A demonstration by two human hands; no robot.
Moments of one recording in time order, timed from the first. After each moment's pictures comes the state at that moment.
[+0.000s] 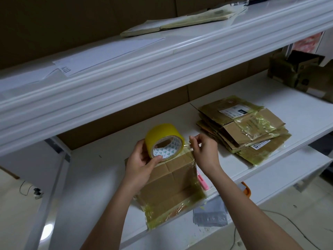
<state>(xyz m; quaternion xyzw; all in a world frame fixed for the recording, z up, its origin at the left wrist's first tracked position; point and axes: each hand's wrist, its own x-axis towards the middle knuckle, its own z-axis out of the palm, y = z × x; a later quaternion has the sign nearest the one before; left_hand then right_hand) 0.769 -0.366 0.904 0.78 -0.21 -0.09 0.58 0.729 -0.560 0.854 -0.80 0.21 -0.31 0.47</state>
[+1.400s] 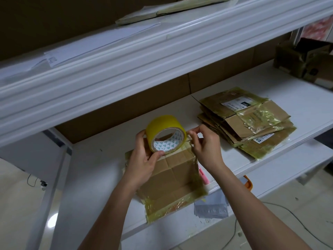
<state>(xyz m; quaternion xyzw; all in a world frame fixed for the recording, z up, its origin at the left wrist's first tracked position) 0.772 -0.369 0.897 0.84 -0.24 -0.06 0.48 0.720 -0.563 0.855 -0.79 0.12 -0.37 0.47</state>
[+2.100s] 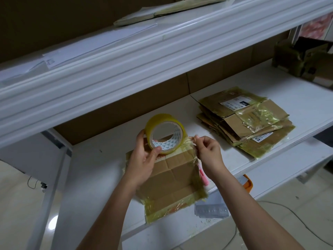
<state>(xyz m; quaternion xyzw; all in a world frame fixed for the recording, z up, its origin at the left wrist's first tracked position) 0.764 -0.372 0.907 0.86 -0.21 -0.08 0.45 0.716 -0.556 0.838 -0.54 0.23 -0.23 0.77</state>
